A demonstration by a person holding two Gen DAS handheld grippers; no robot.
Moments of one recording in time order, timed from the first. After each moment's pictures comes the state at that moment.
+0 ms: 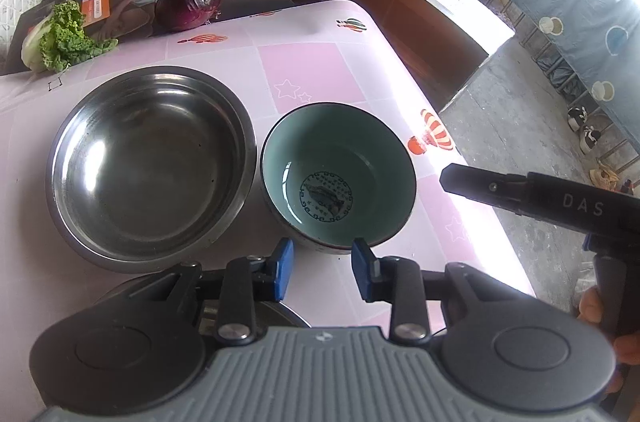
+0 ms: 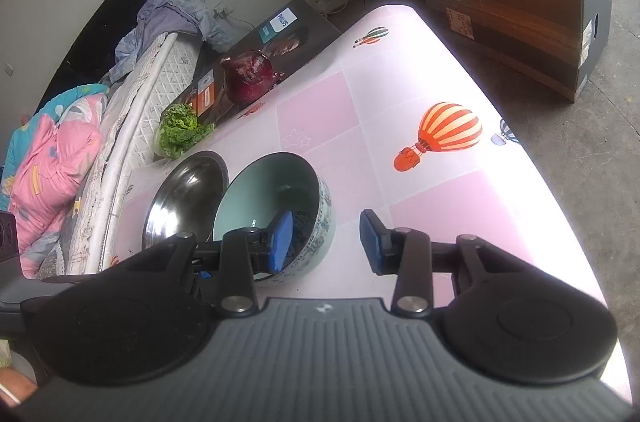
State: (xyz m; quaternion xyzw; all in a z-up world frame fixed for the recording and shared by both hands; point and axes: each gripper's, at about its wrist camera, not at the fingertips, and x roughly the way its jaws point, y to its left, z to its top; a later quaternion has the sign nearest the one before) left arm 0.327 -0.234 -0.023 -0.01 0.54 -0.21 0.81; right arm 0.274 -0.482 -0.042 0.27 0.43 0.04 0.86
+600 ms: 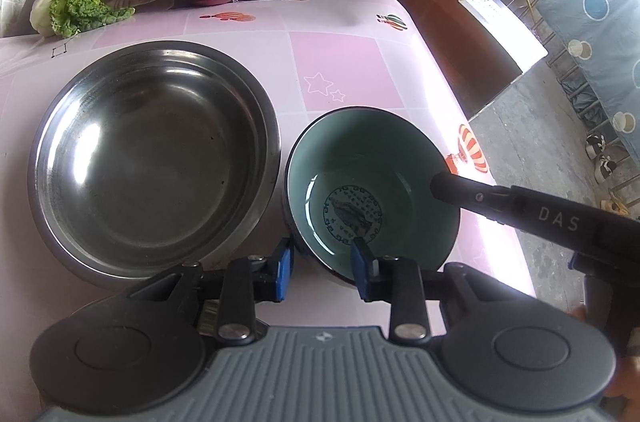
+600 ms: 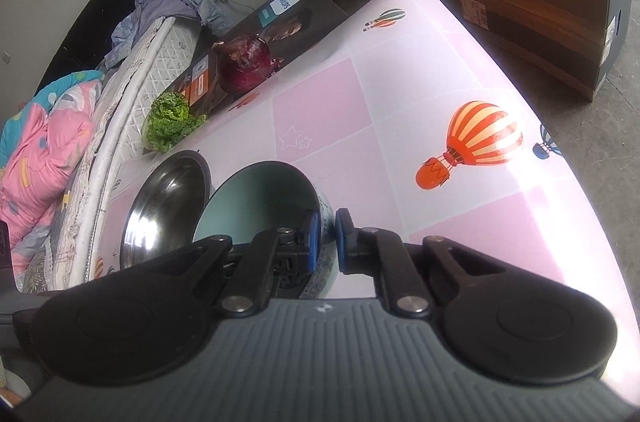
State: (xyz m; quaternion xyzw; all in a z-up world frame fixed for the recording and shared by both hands) left arm 0.355 -0.233 -0.050 -0.05 0.56 -0.17 0.81; right arm 0.322 -0.470 -0.078 0.26 0.44 0.05 0.85
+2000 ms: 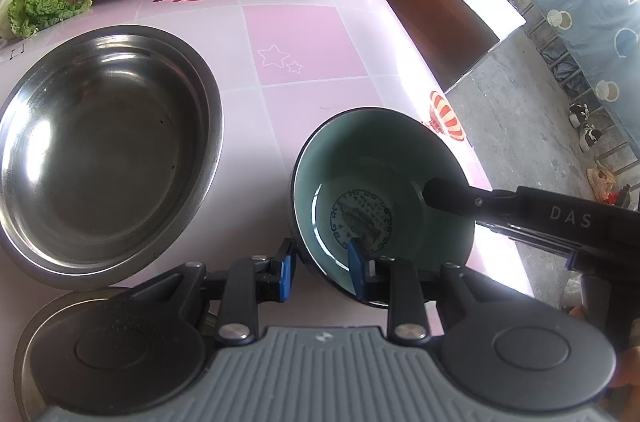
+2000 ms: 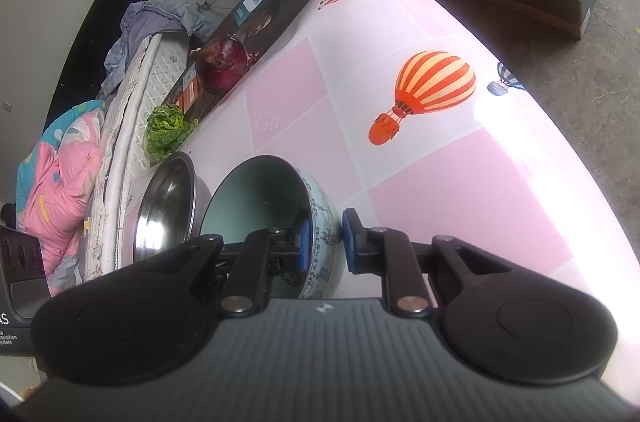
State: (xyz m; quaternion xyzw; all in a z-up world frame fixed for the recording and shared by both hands) left arm 0.353 -0.255 -0.061 -0.03 0.58 -0.21 0.79; right arm 0.296 -0.505 -0.098 0.35 0.46 0.04 0.82
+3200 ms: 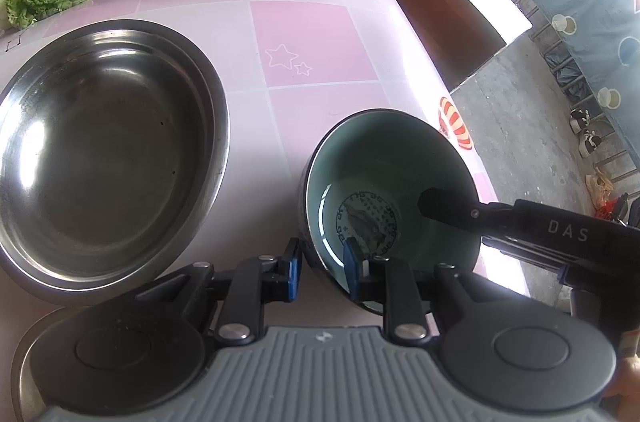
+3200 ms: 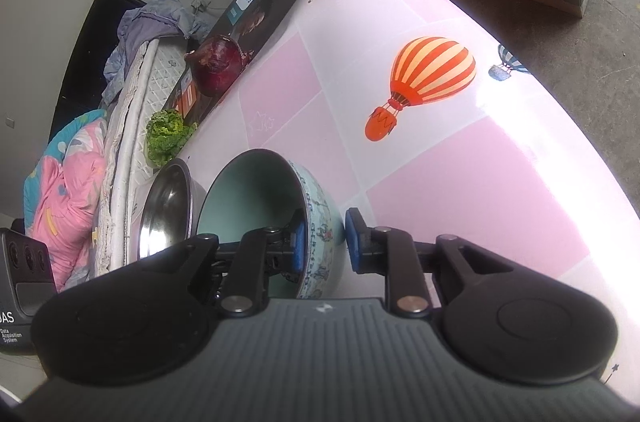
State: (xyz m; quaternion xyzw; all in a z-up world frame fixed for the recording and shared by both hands) left arm 0.361 -0.253 -0.066 -0.04 0.59 -0.20 0.78; right arm 0.302 -0.506 -0.112 0.37 0.46 0.04 0.80
